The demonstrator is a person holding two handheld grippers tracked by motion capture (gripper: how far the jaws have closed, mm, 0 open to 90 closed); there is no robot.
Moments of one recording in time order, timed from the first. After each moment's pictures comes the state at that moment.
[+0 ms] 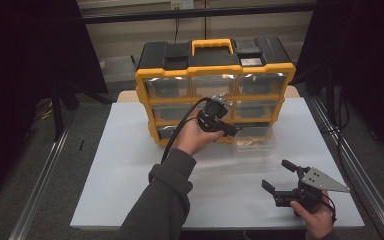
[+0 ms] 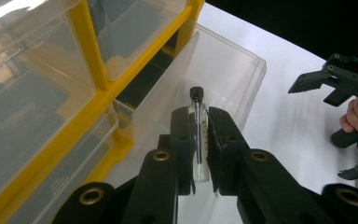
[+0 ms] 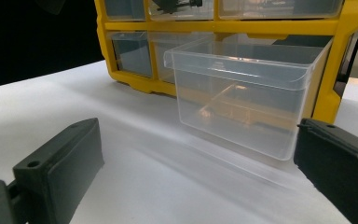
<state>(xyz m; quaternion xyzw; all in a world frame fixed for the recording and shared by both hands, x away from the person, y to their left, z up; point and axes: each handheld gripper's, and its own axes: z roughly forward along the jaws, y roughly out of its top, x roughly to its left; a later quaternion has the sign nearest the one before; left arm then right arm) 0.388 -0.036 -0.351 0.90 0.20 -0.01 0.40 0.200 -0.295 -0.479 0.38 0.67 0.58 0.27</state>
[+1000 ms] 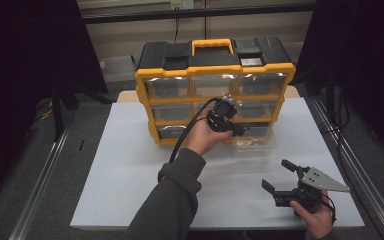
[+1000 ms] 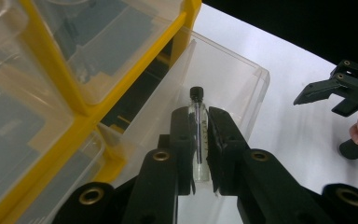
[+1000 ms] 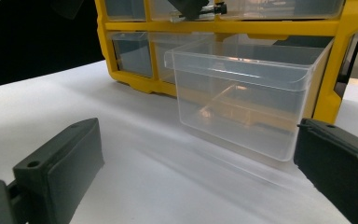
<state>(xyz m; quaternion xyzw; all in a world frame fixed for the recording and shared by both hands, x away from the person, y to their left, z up) 0.389 -0.058 -0.357 0.90 0.20 0.00 0.39 0.201 -0.294 -0.479 0.38 0.67 0.58 0.27</state>
